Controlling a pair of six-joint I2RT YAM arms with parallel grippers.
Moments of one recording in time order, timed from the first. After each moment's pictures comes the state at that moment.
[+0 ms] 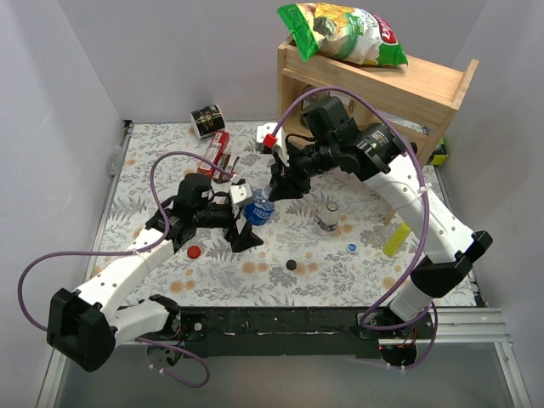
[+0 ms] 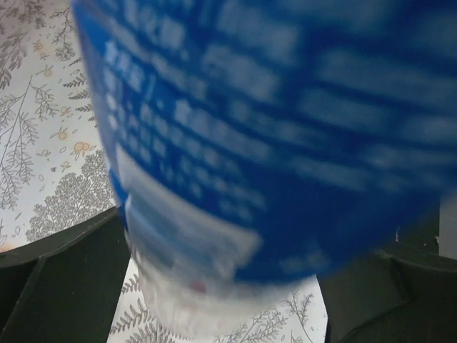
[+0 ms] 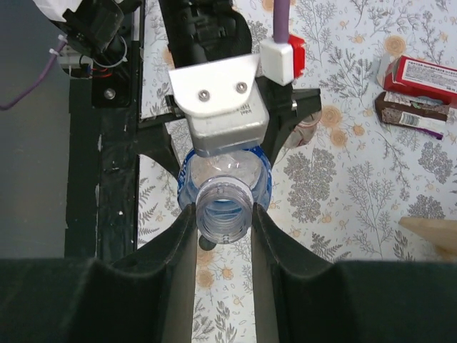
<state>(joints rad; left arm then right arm) -0.50 1.08 0.82 -0.30 0.78 0.31 0.81 1.62 2.04 -1.16 -0.64 -0.50</state>
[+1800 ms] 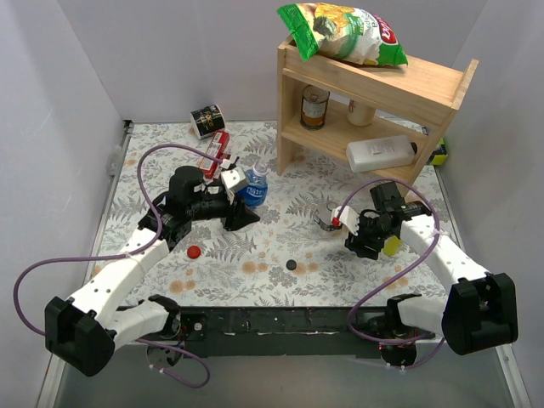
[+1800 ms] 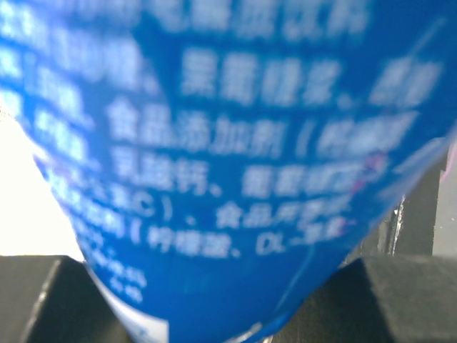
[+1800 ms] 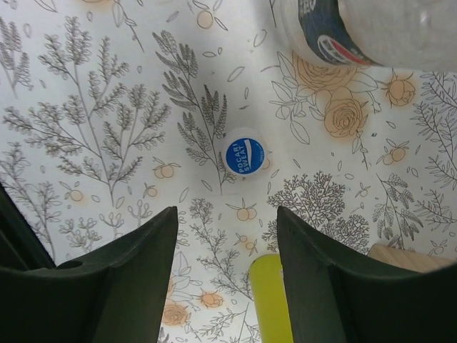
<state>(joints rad) -0.48 1.06 0.86 -0.23 0.71 0.15 0.28 1.18 0.80 -0.90 -0.38 -1.03</state>
